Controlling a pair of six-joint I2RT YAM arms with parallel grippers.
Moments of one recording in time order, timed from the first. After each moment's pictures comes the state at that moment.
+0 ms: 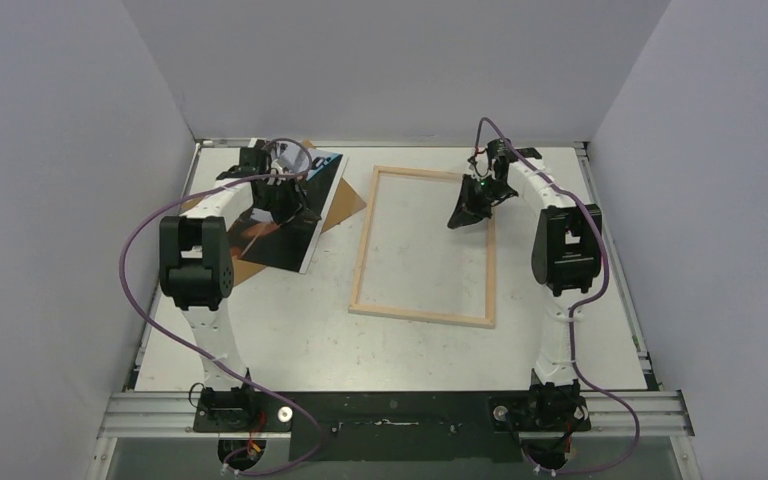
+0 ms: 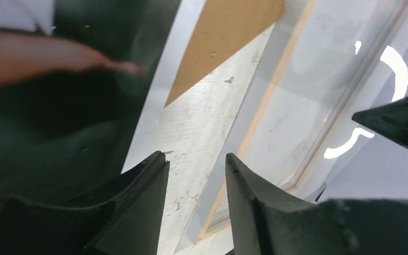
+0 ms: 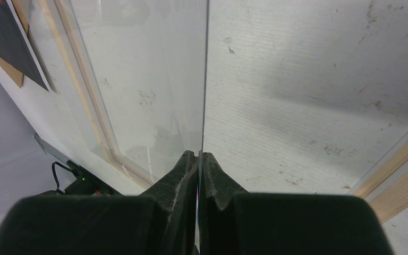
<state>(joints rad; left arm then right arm) -0.04 2.03 1.52 -0.61 0.51 -0.54 0.13 2.20 1.85 -0.98 -0.55 0.29</state>
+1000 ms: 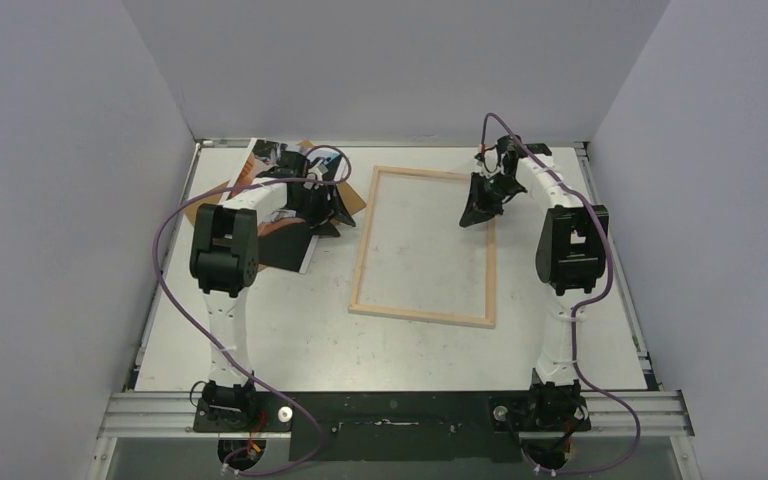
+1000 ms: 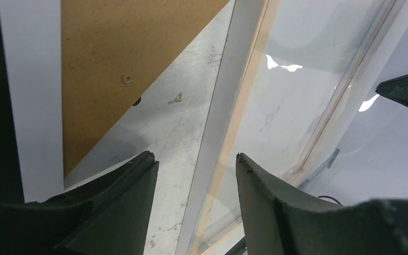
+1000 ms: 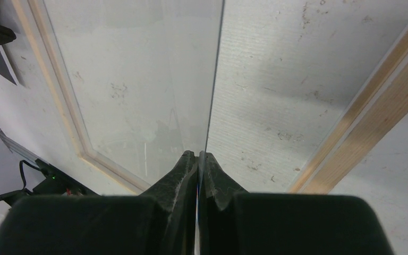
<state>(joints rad) -0.18 2.21 1.64 -0.57 0.61 -0.52 0.09 2.20 1.88 -1.03 -0.51 0.16</state>
